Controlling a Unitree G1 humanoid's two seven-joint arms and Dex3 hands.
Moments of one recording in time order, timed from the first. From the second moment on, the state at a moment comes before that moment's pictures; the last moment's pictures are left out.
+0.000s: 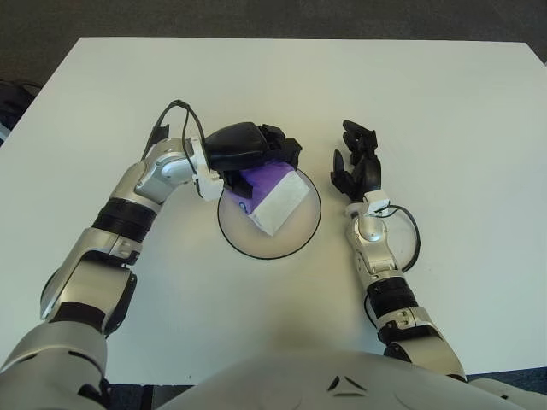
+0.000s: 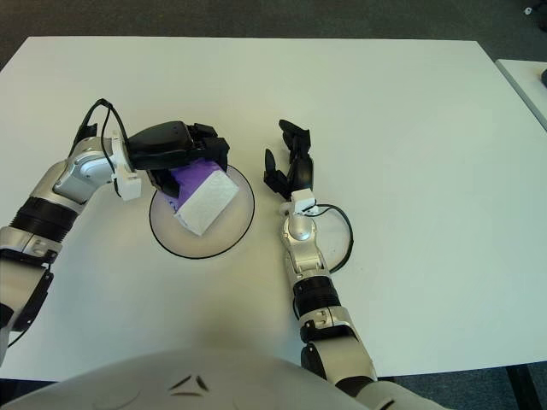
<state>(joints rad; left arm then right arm) -0.64 0.53 -0.30 0.37 0.41 -0.93 -0.42 -0.25 0.11 0.06 0.43 -0.10 -0.45 -0.27</state>
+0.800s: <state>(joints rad) -0.62 0.43 -0.28 0.47 0.24 -0.96 -0.38 -0.25 0.11 0.06 0.43 -0.10 -0.44 -0.32</state>
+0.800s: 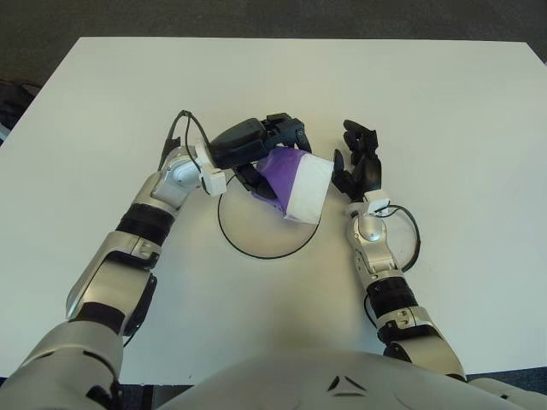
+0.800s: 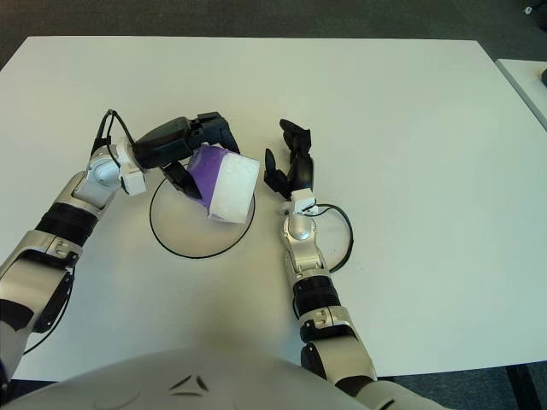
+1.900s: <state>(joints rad) -0.61 0.48 -0.28 0.47 0.33 -1.03 -0.38 -0.25 0.11 0.07 0.43 -0.13 -0.43 -0.35</state>
